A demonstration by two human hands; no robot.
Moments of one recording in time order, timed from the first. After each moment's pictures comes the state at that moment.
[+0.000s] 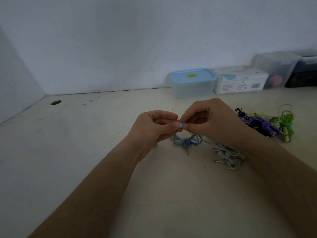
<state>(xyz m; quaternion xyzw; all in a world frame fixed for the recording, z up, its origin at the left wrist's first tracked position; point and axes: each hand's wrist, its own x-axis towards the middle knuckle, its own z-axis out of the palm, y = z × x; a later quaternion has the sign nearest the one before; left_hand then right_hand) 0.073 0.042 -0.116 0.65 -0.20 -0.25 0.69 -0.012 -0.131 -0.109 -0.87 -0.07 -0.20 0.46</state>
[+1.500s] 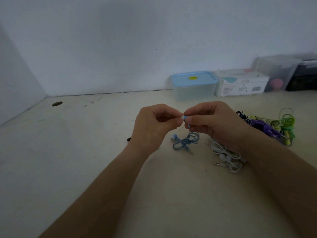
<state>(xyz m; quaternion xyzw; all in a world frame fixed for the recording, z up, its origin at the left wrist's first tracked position) 0.072 0.038 -0.114 0.71 -0.35 -0.02 0.61 -0.006 -0.130 -0.109 -0.67 0.04 -0.12 0.73</state>
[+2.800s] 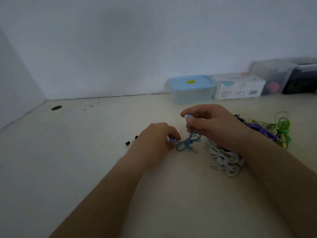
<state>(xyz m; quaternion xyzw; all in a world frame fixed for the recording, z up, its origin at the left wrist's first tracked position) 0.079 0.038 -0.126 0.87 -0.43 0.01 0.22 -0.007 -0.135 -0.108 -0.72 0.03 -0.13 0.68</state>
